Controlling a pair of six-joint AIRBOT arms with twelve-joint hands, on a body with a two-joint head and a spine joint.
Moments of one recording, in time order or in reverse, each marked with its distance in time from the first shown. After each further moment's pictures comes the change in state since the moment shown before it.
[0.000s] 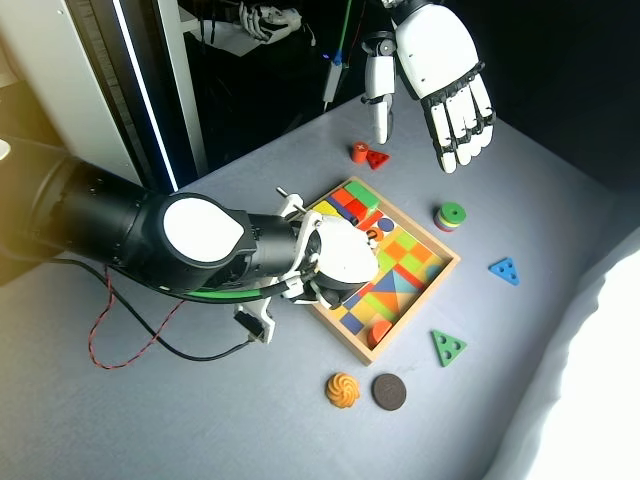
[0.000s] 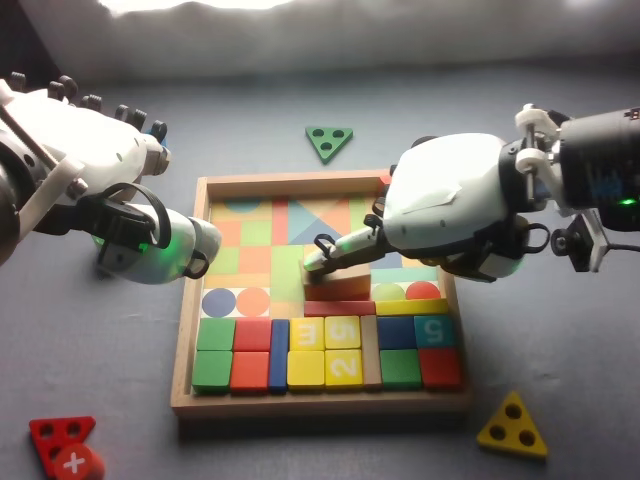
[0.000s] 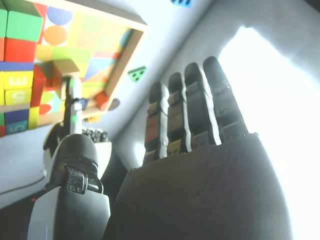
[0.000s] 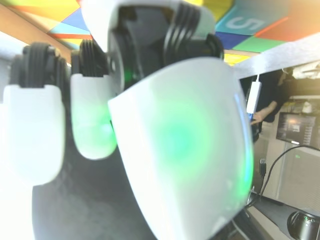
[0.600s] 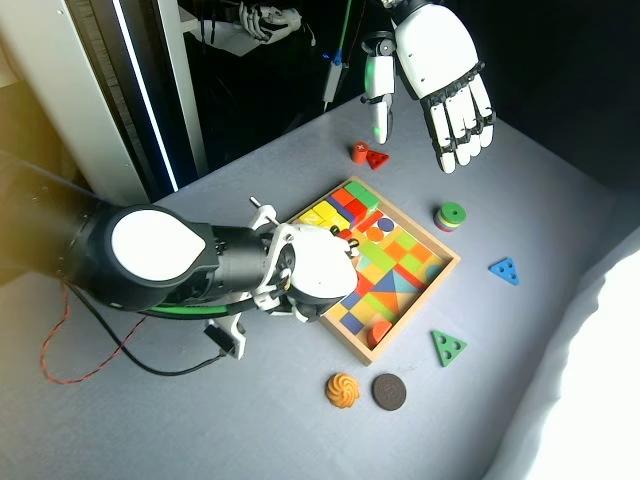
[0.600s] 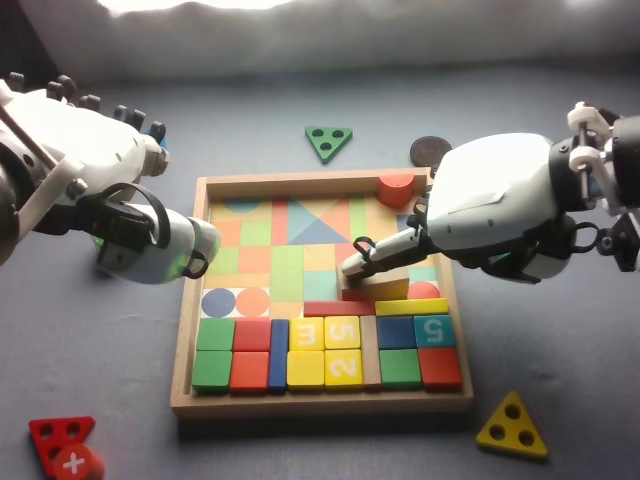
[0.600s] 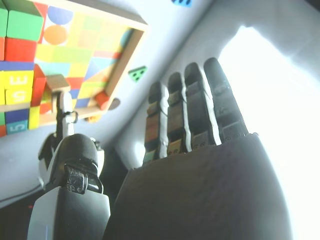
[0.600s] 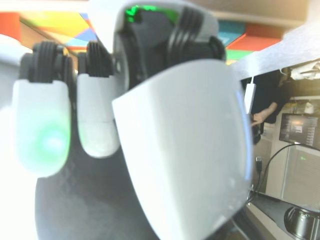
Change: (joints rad) left arm 0.000 0.000 0.000 0.001 0.000 0.000; right arm -0.030 0.075 -0.016 0.004 0.039 -0.019
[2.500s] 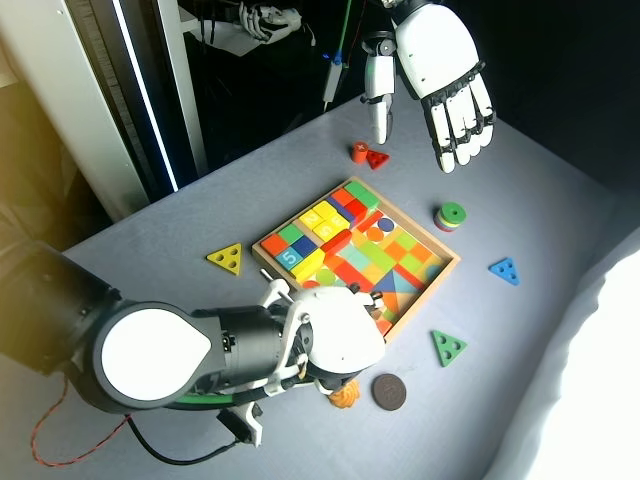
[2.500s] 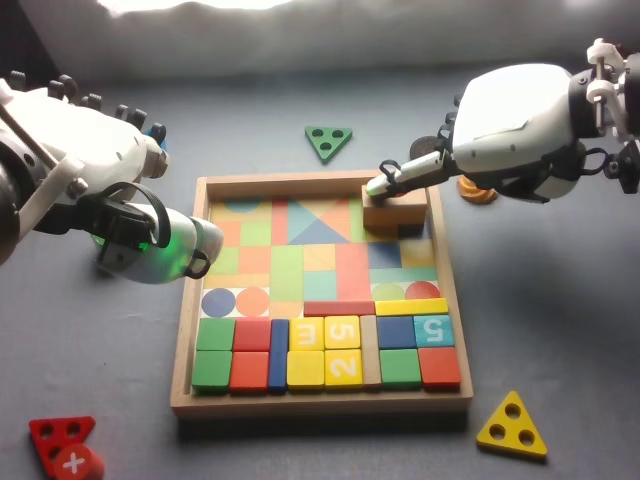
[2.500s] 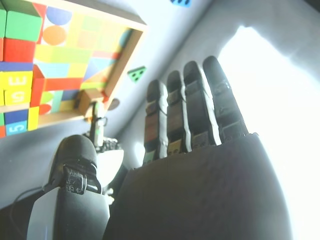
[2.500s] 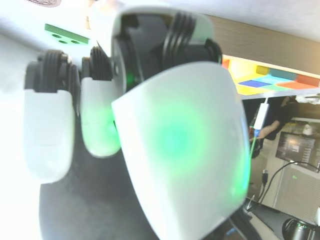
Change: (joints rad) left arm 0.000 0.000 0.000 0.003 0.000 0.000; right arm 0.017 -0.174 0.426 0.034 0.159 -0.113
